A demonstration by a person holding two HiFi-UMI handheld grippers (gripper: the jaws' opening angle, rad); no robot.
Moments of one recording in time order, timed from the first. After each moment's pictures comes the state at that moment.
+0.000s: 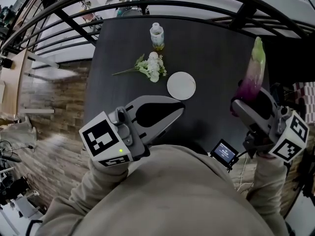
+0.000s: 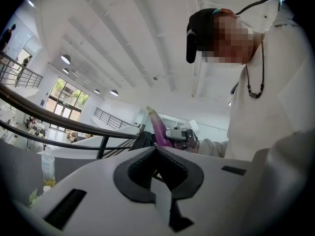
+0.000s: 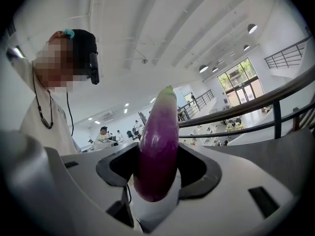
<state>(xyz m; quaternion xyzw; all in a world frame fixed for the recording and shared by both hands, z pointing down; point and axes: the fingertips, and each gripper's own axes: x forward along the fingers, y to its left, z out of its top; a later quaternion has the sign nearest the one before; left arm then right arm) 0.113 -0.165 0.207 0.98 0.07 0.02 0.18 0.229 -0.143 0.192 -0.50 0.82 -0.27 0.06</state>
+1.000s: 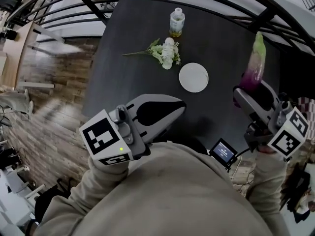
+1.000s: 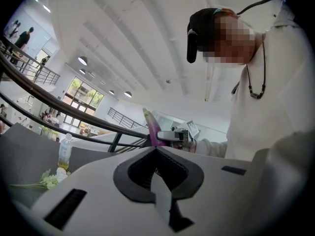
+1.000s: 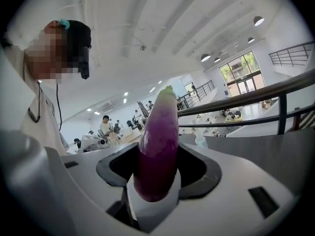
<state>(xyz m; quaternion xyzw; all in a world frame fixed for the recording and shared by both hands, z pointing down) 0.076 -0.180 0.244 0.97 0.00 0.02 0.23 0.211 -0.190 0.245 -0.48 0.82 -0.30 0.00</state>
